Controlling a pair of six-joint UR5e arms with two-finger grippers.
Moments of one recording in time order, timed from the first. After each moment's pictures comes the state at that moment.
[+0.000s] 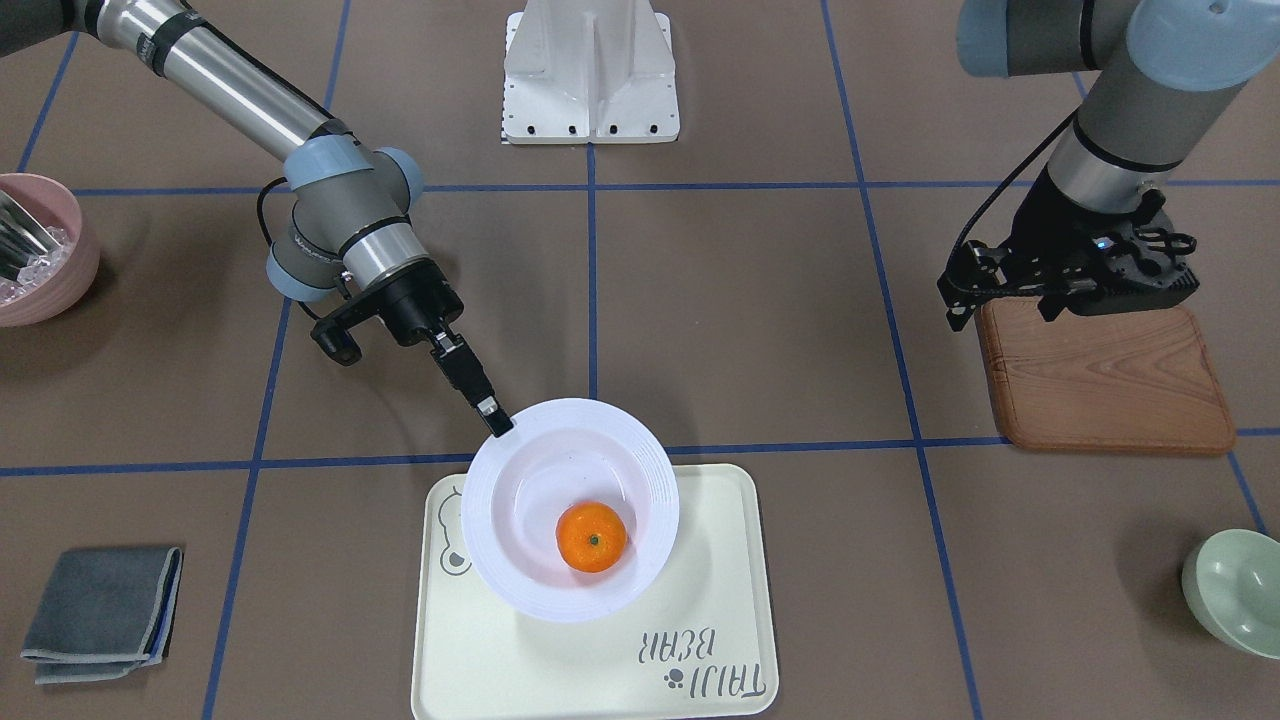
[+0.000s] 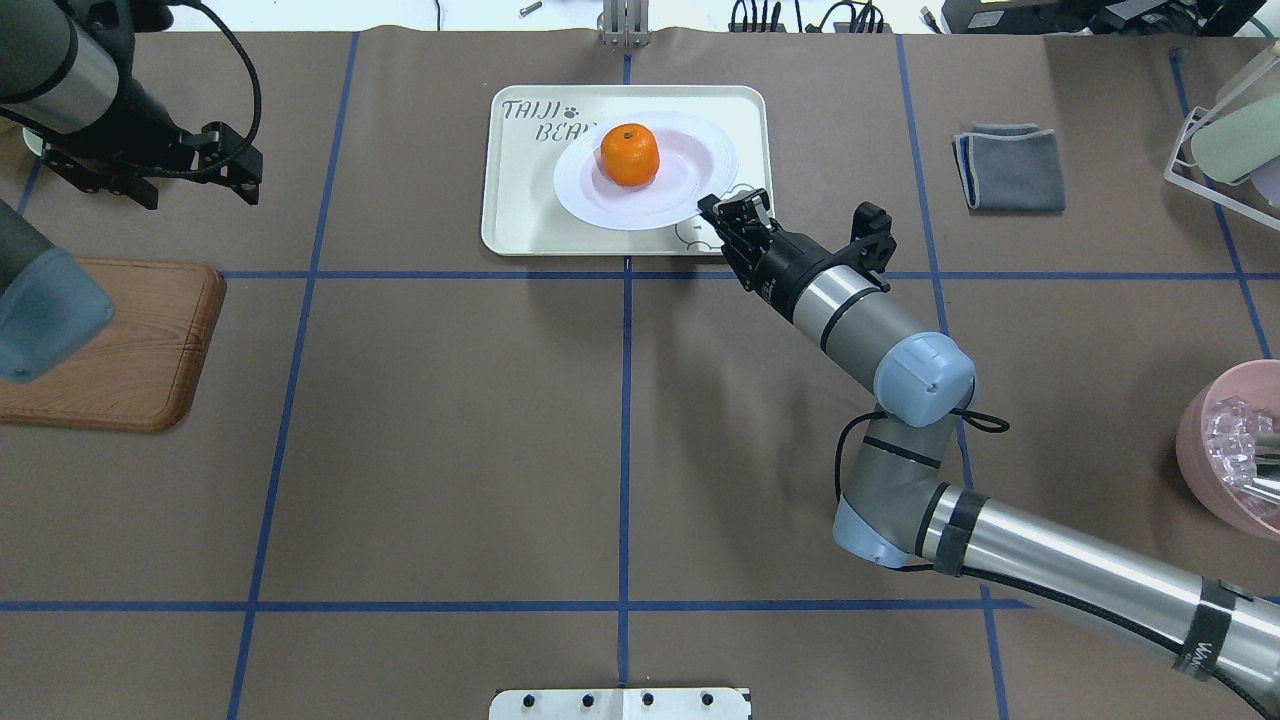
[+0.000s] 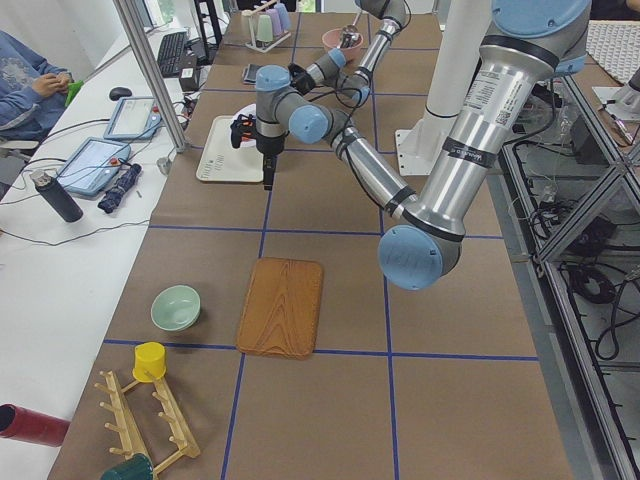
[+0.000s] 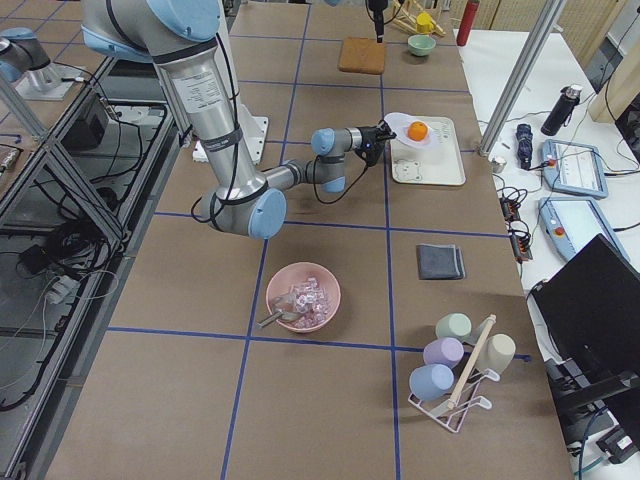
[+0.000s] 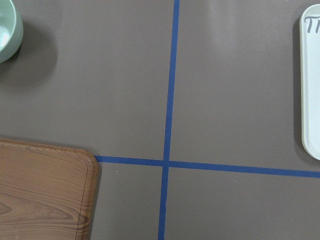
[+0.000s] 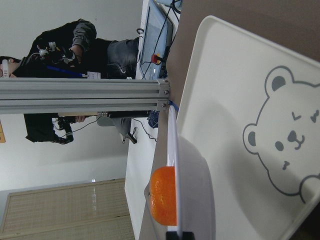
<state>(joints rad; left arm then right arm) -1.02 -1.97 -1.93 -1.42 -2.09 -0.85 0.52 -1.00 1.22 -0.10 1.16 2.18</state>
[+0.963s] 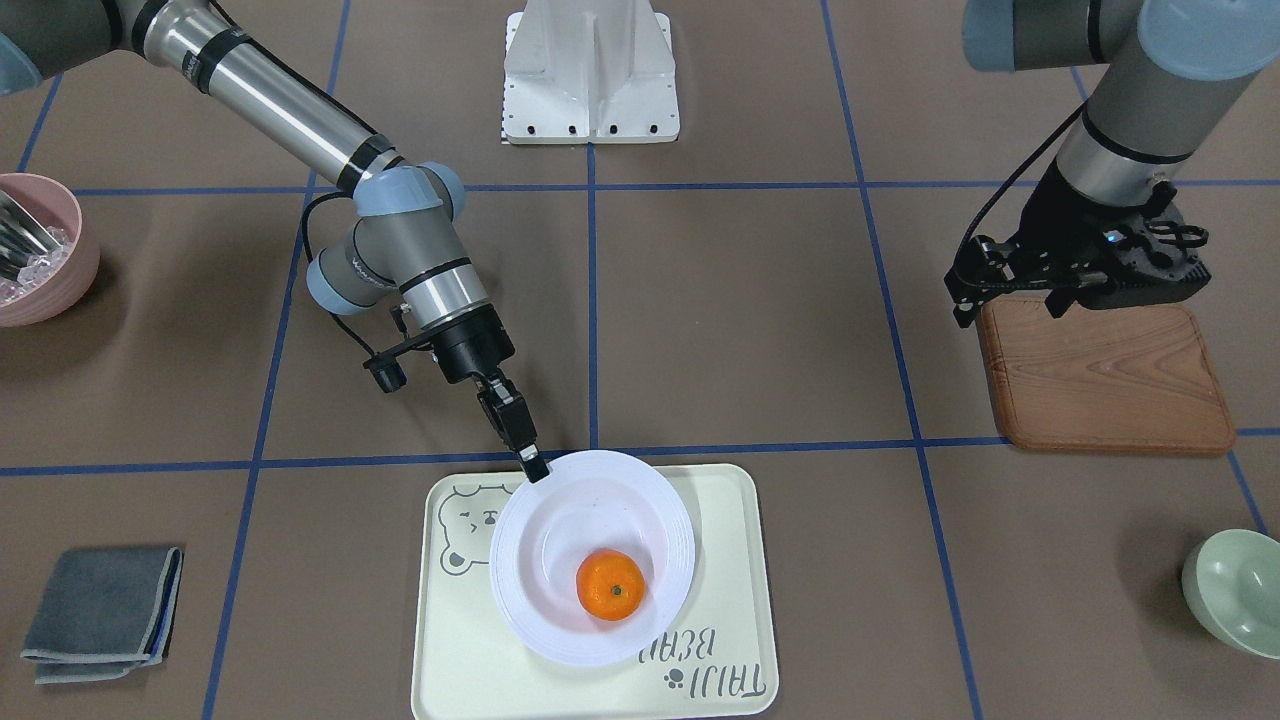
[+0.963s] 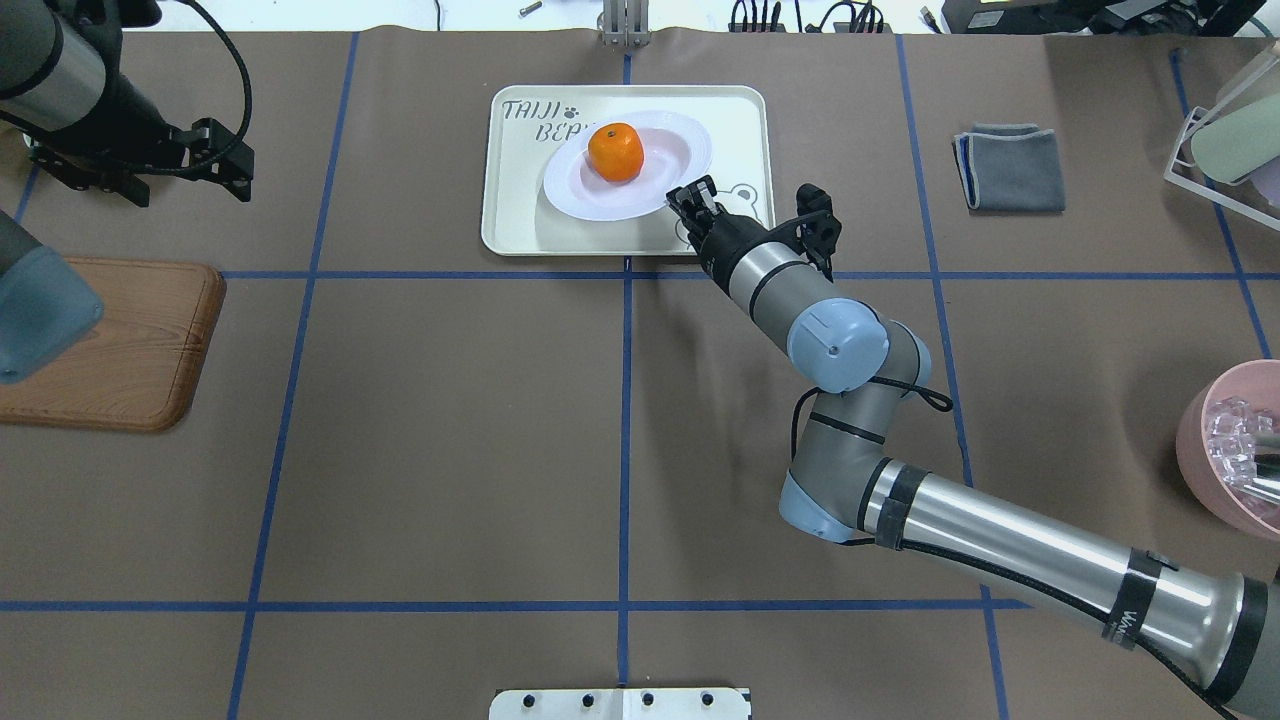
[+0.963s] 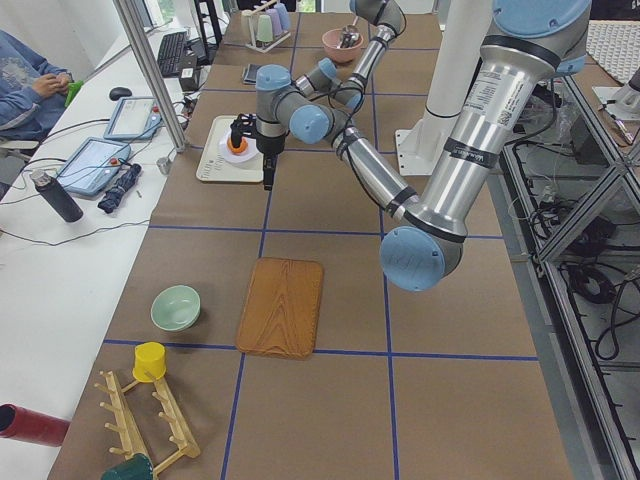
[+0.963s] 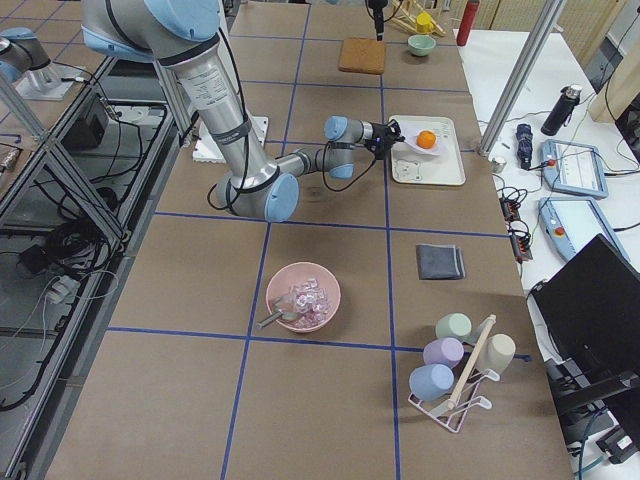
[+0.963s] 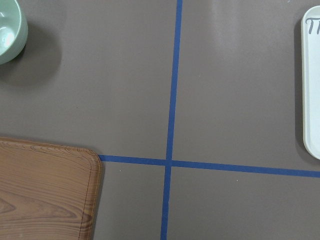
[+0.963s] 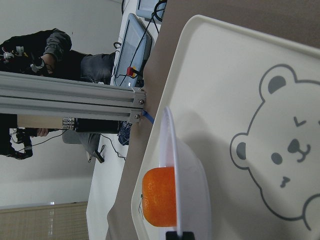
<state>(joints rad) -1.03 -1.97 -1.94 -1.42 -2.09 -0.85 0.52 -0.89 1.13 -0.28 1.16 2.18</state>
